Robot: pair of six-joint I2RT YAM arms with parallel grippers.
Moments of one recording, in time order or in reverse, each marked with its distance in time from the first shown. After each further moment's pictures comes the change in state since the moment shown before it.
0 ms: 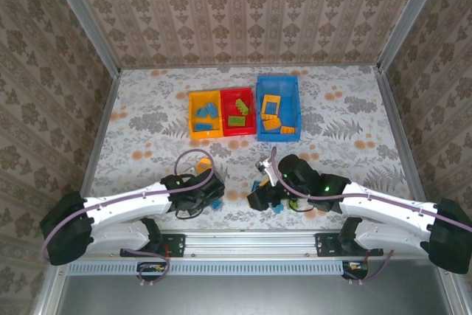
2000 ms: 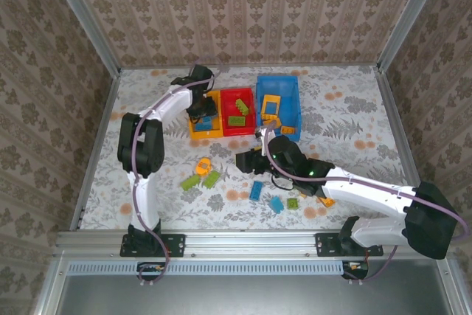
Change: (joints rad) left arm 0.691 0.937 1.149 -0.179 0.185 0.998; right arm -0.061 0.204 0.161 0.208 0.352 0.112
